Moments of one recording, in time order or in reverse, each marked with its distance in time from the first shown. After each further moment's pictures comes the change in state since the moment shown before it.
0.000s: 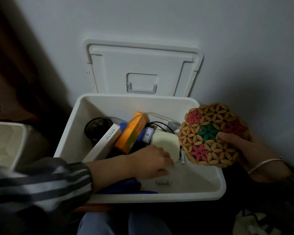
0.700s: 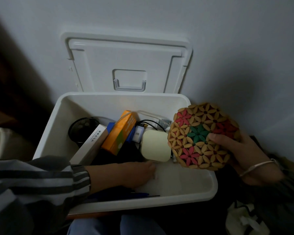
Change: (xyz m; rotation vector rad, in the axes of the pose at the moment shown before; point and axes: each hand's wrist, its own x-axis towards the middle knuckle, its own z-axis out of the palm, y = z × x) left_hand 0.013 -0.004 0.061 0.114 -0.424 -0.001; right_hand -0.010 0.000 0.001 0.009 -0.014 -0.025
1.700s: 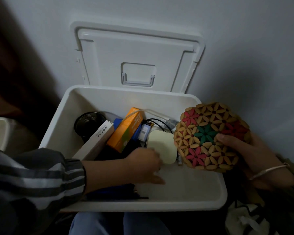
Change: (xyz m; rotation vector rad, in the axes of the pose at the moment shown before) left_hand -0.025 0.004 -0.030 -0.200 0.286 -0.188; right_hand -0.008 -0.002 0.013 -0.102 0.035 0.021
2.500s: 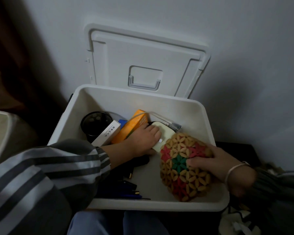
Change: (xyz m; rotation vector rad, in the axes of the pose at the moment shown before) left_hand 0.039 -0.066 0.011 0.294 0.342 -0.037; right_hand -0.007 0.004 0.062 -0.439 -0.079 0.316
